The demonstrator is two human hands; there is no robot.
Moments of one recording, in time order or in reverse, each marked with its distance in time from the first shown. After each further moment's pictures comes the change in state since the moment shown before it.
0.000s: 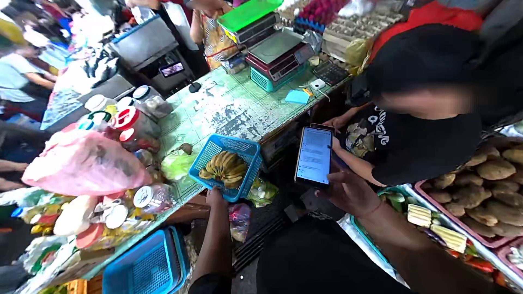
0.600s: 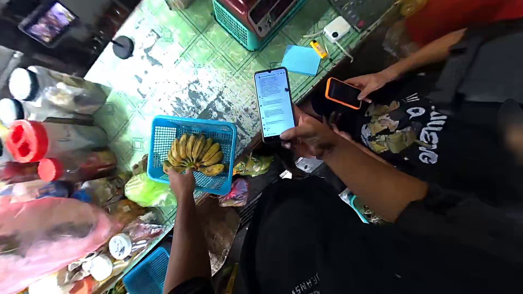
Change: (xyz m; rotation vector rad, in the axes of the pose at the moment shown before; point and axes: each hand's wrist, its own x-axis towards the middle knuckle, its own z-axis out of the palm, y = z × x) left_hand 0.146 0.124 0.164 1.251 -0.108 0.313; right_hand 0.356 -0.063 -0.047 -0.095 -0.167 0.179
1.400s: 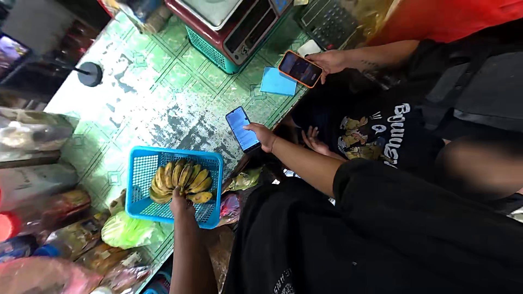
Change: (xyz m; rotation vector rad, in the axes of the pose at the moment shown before) left_hand 0.019 0.029 0.066 -0.963 -0.066 -0.531; right_hand 0.135 0.068 -0.082 -0.187 0.522 0.262
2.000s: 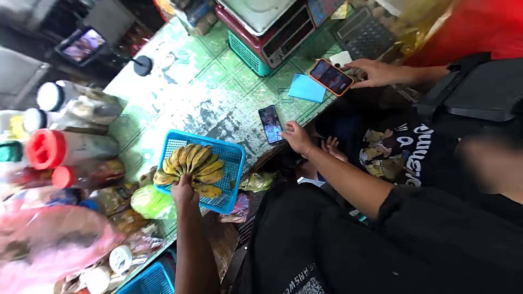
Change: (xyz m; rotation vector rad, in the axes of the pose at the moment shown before) left_hand -0.045 0.060 -0.040 -0.096 -0.048 0.295; right_hand -0.037 -0.013 -0.022 -0.623 0.143 -0.226
